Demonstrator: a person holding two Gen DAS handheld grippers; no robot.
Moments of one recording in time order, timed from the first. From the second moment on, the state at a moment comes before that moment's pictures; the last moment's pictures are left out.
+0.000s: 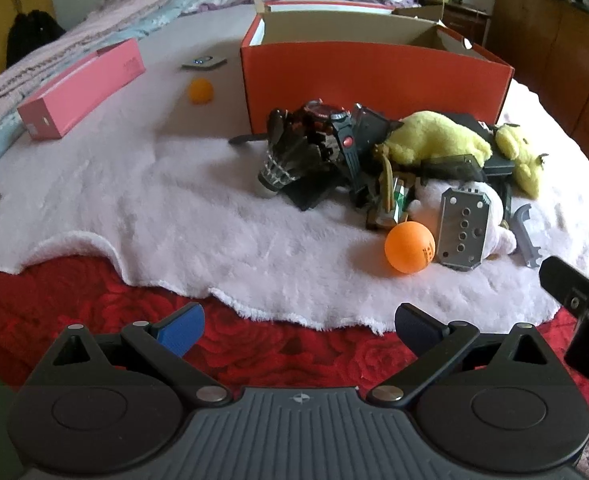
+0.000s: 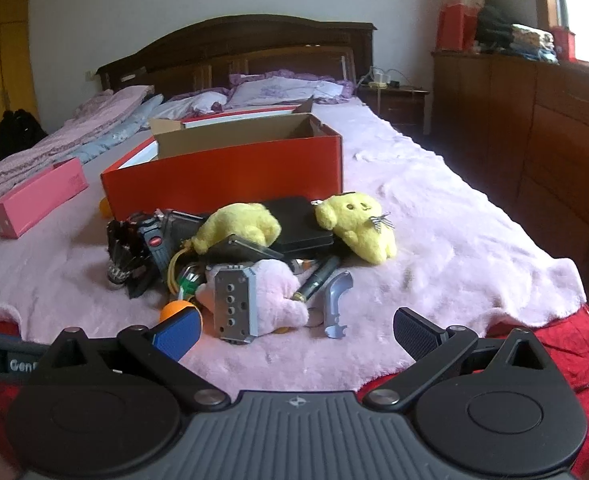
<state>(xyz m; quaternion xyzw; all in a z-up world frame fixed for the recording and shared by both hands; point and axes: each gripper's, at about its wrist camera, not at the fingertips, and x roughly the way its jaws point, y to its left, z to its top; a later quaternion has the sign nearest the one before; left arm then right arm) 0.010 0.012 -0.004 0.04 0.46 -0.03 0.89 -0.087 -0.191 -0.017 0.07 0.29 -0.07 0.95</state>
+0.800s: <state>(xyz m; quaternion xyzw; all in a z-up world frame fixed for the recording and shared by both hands) 0.006 0.011 -0.003 0.03 0.45 -0.03 0.89 -0.087 -0.191 -0.012 0.07 0.29 -0.06 0.95</state>
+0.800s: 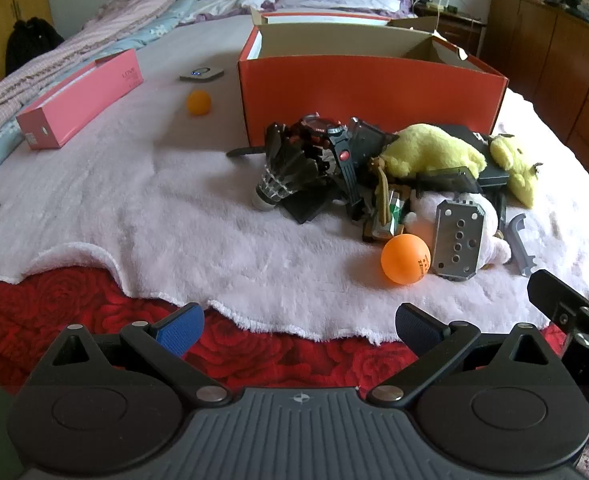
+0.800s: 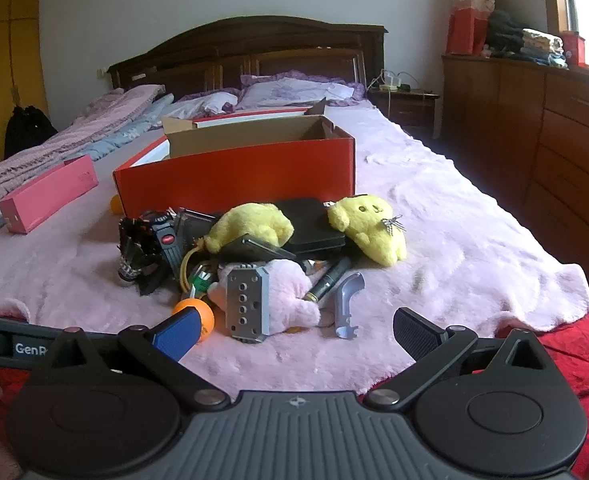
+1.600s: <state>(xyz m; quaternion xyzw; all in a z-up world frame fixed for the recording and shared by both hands) 0.020 0.015 -0.011 0.03 0.46 -0.03 0.89 -0.054 -0.187 -0.031 0.09 0.34 0.00 0.94</state>
